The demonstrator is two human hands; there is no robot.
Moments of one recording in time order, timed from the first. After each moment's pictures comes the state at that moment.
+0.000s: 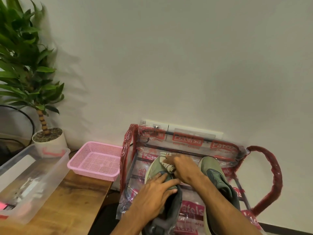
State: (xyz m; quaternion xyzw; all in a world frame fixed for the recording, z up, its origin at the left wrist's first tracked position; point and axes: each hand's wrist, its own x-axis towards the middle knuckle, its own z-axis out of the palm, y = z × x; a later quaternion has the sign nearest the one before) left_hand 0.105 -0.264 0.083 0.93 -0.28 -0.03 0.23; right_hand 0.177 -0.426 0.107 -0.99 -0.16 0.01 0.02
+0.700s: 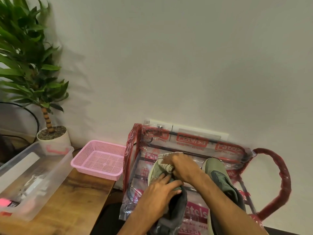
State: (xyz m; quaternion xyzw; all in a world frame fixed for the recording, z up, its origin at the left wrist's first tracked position) left_hand 0.116 -0.271 0.067 0.93 -0.29 -0.01 0.24; right_hand 0.187 -0.415 0.109 -0.97 -0.23 -0.01 0.03
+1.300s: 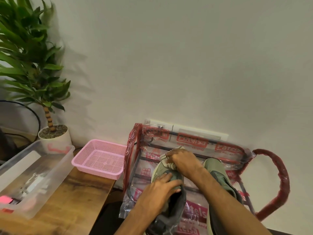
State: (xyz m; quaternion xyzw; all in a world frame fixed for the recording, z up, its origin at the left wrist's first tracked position) left_hand 0.120 -0.273 0.070 0.92 -0.28 -0.02 0.26; right_hand 0.198 -0.418 0.118 -0.95 -0.28 -0.04 -0.10
